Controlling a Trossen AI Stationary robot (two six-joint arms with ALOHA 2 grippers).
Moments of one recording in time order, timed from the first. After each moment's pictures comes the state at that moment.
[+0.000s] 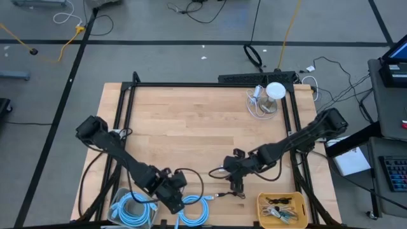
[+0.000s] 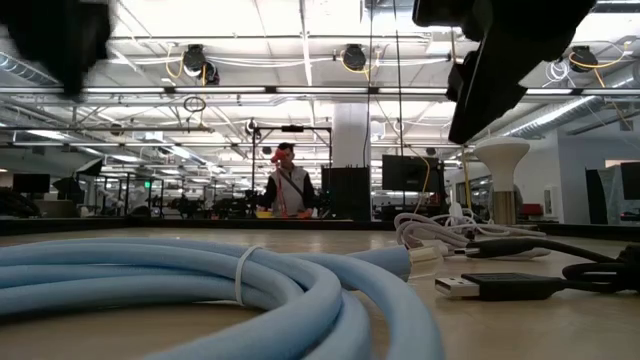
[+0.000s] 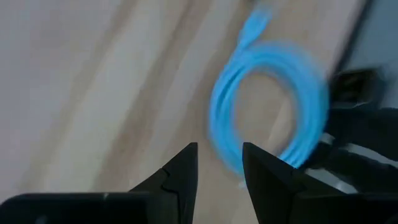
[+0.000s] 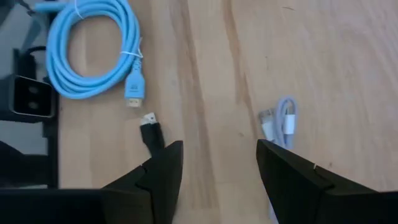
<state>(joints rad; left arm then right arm) -0.64 1.76 1.32 -0.67 -0.15 -1.09 0.43 1.60 1.06 -0.43 0.08 0.63</state>
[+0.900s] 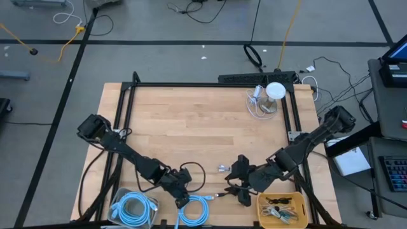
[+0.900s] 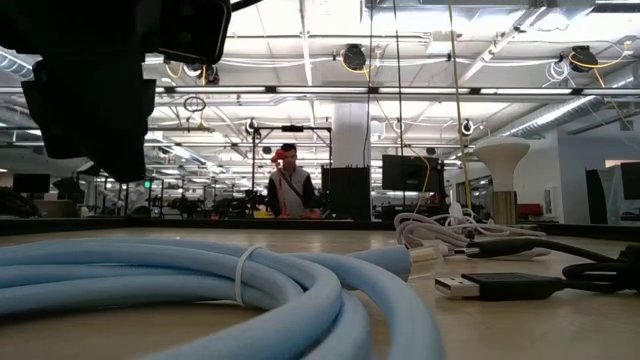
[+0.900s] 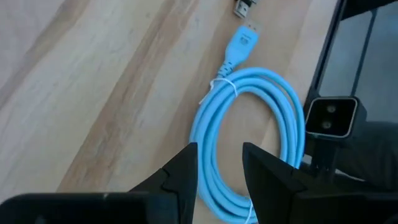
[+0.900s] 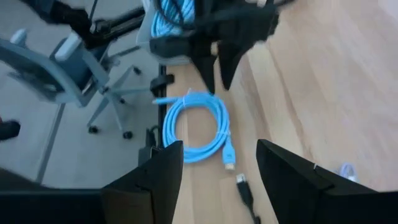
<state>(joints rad) -0.56 1.77 1.04 -0.17 -0.02 -1.10 0.60 1.48 1.25 -0.42 0.28 0.75</state>
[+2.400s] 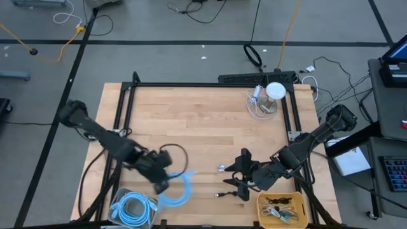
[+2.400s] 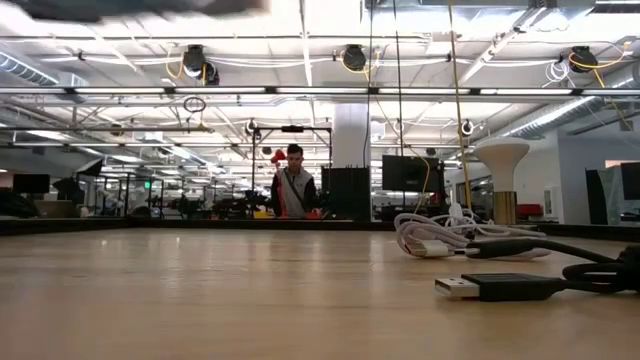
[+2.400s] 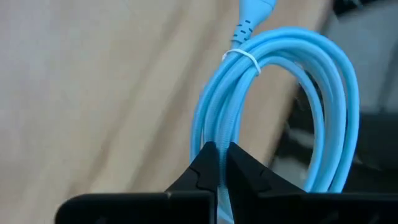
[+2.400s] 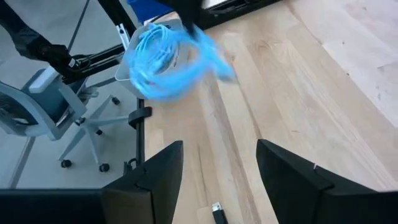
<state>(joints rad) -0.57 1.40 1.18 -0.80 -0.06 -1.08 0.61 1.45 1.25 -0.43 0.45 0.74</state>
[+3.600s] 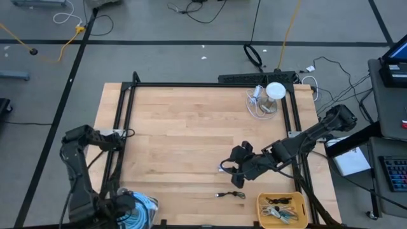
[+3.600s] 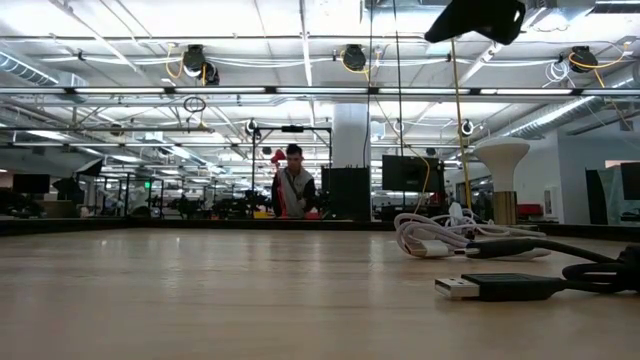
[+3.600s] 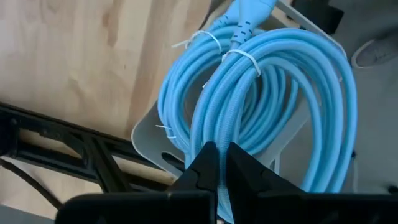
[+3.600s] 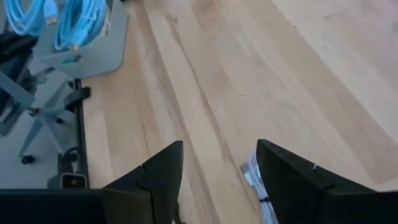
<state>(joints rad) -1.13 1.78 1.75 -1.55 -0.05 -1.43 0.50 1.45 1.16 -0.53 0.39 0.81</state>
